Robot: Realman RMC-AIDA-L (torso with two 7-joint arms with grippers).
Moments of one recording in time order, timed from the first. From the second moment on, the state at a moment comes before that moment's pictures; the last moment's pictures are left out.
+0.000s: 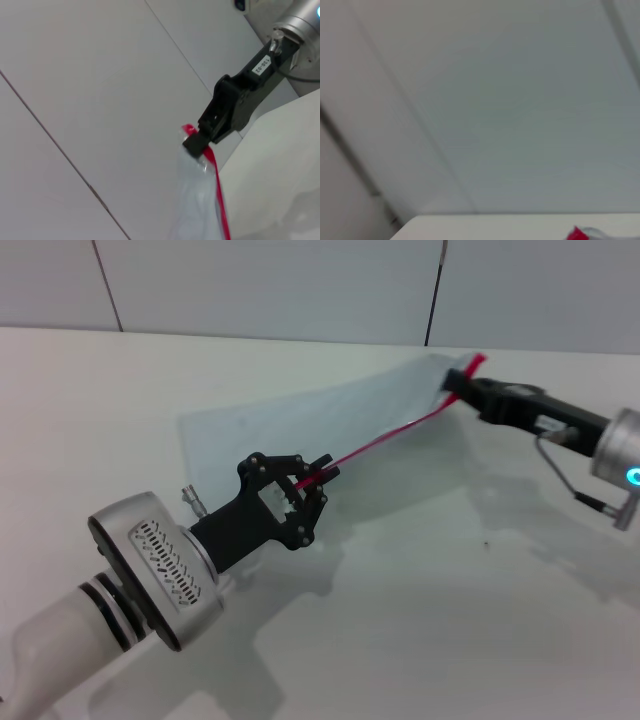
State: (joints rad) left arm -0.61 -2.04 0.23 -0.27 1.74 1.23 0.36; right arm 0.78 2.03 -0.40 -0.13 -1.84 -1.15 1.35
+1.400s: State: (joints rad) left arm -0.58 -2.04 0.17 -0.27 1.74 1.24 0.36; right arm 0.55 2.02 -0.18 -0.24 -1.75 -1.12 1.38
